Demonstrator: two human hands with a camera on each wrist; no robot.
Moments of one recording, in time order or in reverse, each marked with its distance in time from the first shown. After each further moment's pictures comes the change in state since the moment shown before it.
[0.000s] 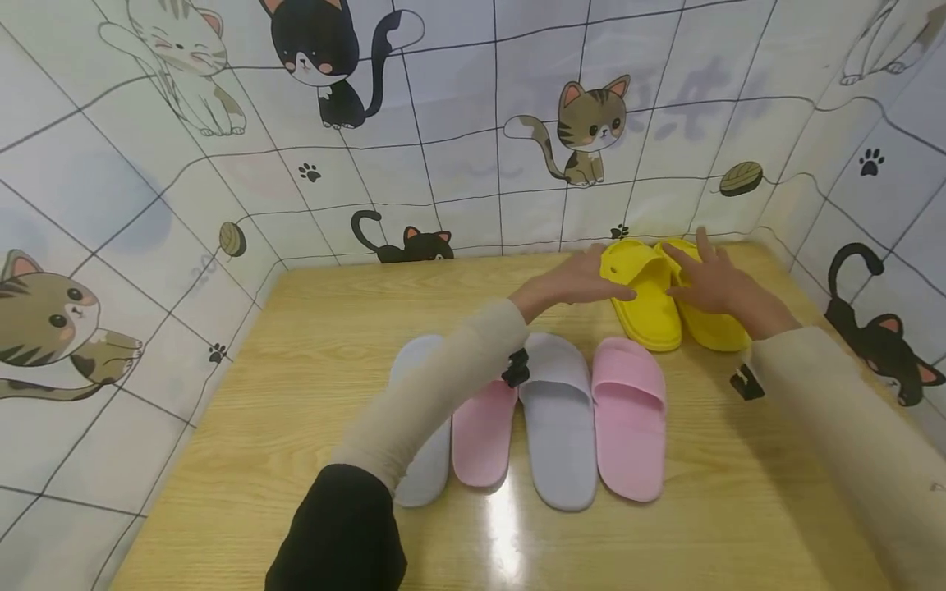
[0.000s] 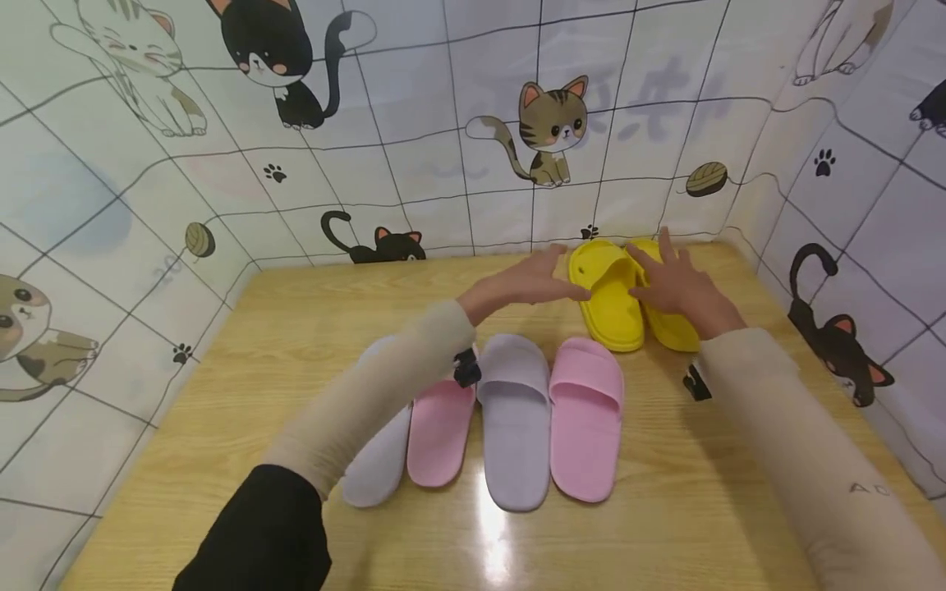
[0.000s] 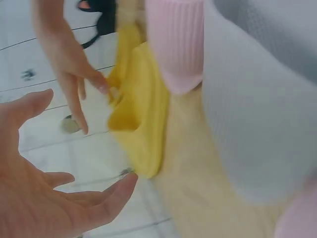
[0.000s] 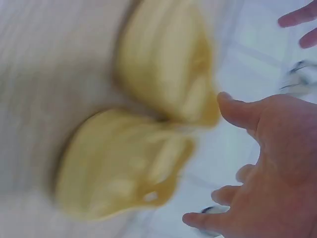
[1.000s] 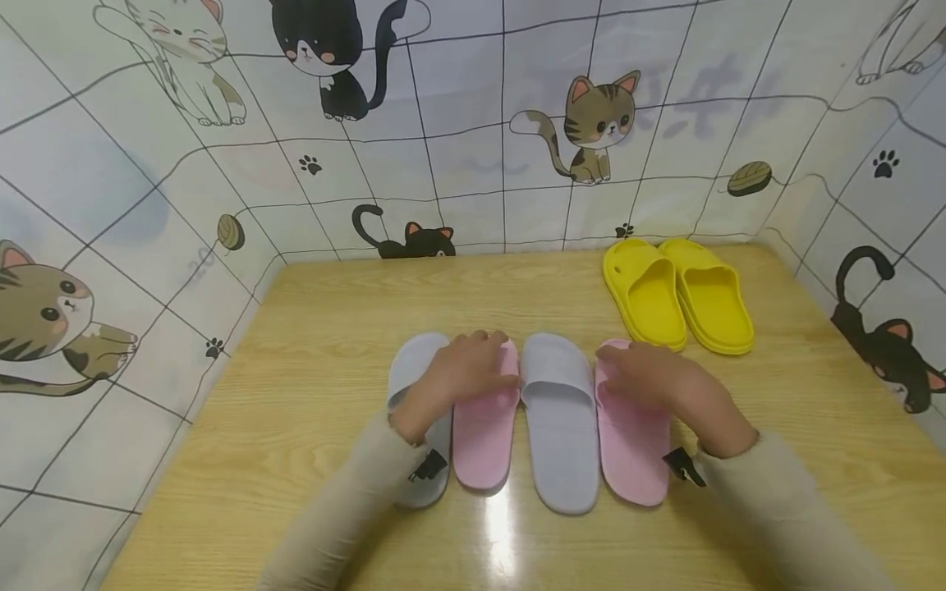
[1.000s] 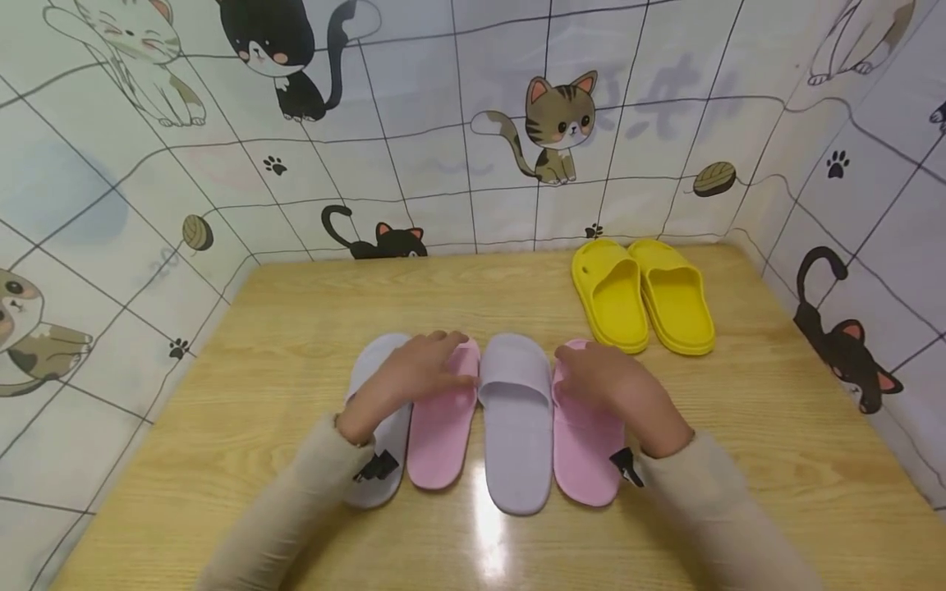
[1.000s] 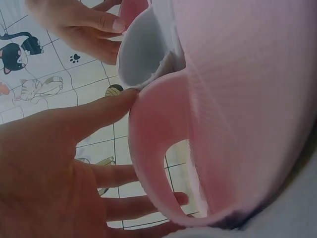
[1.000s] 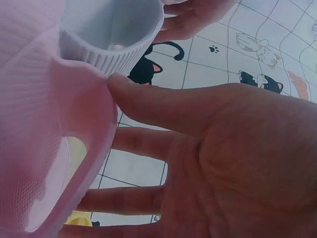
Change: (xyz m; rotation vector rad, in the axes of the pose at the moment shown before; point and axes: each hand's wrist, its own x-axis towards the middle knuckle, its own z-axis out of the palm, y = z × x) left_hand -0.147 -0.104 0.030 0.336 0.140 -0.136; right_hand -0.088 -0.136 0.050 -0.014 -0.146 -0.240
